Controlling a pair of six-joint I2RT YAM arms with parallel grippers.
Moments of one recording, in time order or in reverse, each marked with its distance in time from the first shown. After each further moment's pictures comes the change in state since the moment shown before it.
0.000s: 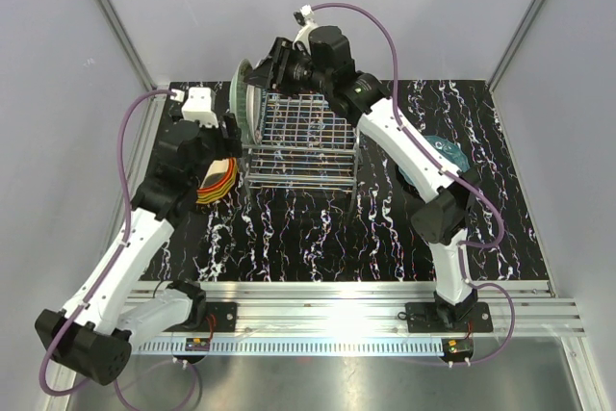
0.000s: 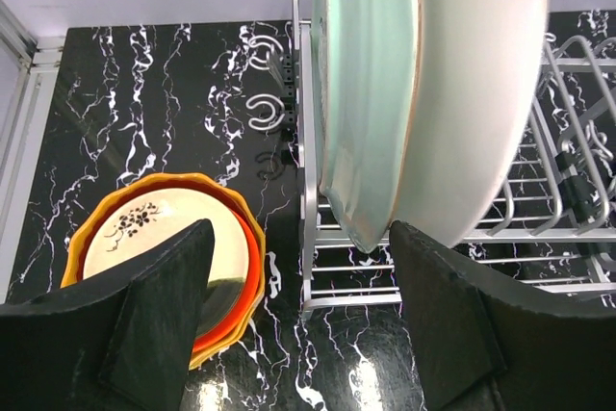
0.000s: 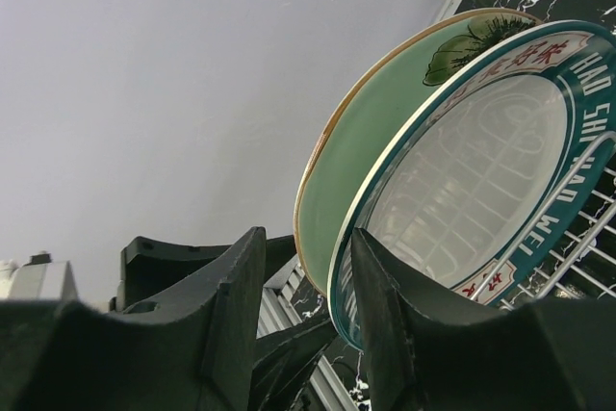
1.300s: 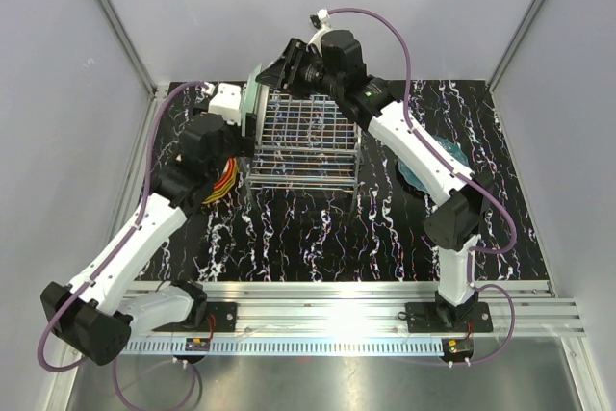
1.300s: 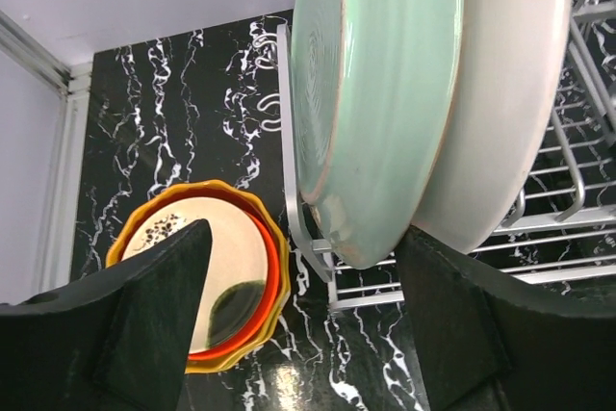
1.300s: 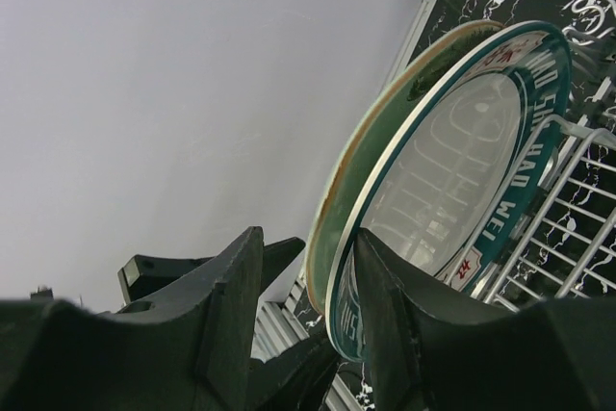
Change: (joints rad) left arm -0.123 0.094 0.075 -0.038 -0.132 0.134; right arm -0.030 -0.094 -0.163 0.061 0.042 0.053
